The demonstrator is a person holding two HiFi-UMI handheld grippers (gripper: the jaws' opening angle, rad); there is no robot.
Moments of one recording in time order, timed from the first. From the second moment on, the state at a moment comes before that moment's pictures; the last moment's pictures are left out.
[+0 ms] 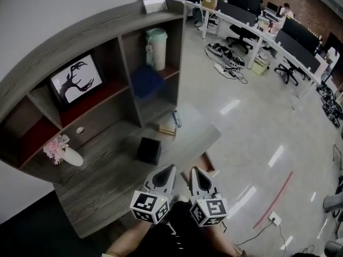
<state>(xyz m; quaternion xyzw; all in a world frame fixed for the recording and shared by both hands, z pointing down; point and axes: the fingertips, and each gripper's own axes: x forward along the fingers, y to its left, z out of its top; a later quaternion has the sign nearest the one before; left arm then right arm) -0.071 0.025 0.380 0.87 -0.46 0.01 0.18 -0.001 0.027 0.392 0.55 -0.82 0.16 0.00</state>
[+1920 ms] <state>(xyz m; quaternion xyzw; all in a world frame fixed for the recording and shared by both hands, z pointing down) -0.131 -0.088 0.431 0.78 -0.59 0.00 0.21 -0.074 -0.109 0.493 0.37 -0.89 0.24 0.10</state>
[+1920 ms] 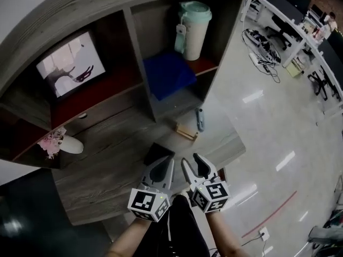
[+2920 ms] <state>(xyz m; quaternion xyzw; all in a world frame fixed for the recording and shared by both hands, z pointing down) -0.212 -0.062 0.450 0.71 -0.66 -0.01 0.23 -0.143 -0.097 0.544 0.38 -0.80 0.40 0.22</state>
